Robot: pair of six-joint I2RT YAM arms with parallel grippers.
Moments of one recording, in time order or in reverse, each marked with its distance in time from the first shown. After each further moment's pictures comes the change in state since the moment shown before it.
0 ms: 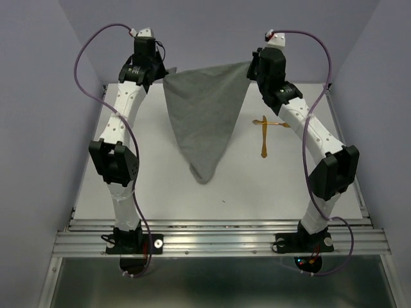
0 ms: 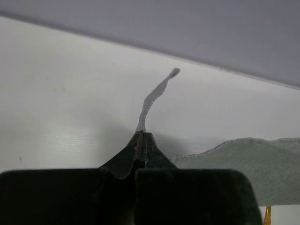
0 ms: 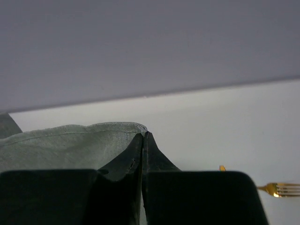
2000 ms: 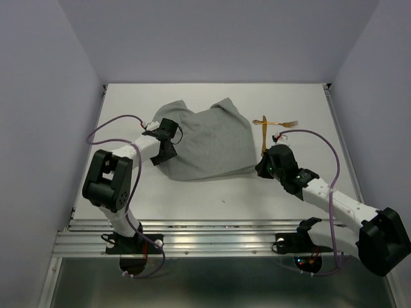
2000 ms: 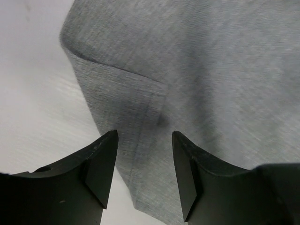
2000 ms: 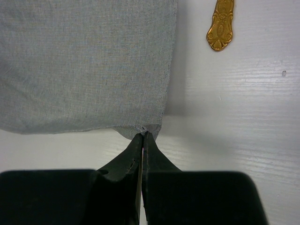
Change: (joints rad) left arm -0.146 -0.362 -1.173 0.207 -0.227 -0.398; right arm 0.132 -0.751 -1.259 0.048 -0.213 0.320
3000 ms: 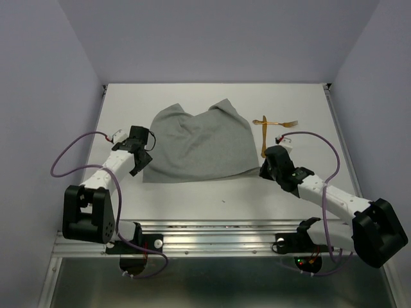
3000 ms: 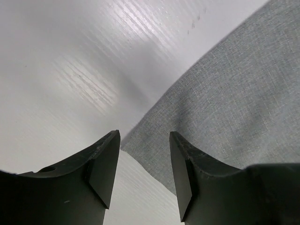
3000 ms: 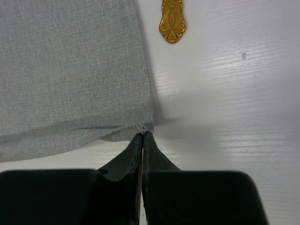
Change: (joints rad) left arm 0.209 -0.272 -0.186 -0.123 -0.063 -0.088; right arm 0.000 0.073 0.001 -0.046 0.138 0.087
